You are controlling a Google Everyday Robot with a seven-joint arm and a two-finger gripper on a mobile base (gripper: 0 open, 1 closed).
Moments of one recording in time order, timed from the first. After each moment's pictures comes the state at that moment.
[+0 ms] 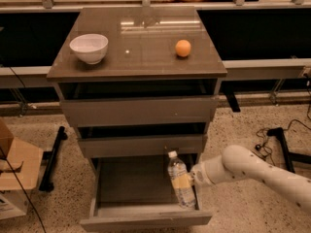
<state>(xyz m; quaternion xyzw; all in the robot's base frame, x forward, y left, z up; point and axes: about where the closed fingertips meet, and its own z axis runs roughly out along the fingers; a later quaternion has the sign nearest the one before) 0.497 -0.106 0.469 -0.21 0.91 0.33 0.14</state>
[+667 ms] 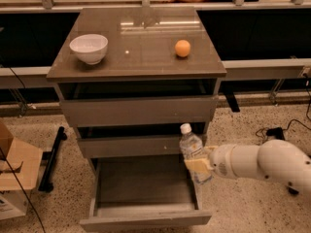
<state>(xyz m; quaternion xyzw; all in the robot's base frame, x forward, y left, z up) 0.485 -0.137 0.642 -0.30 0.86 0.25 0.34</state>
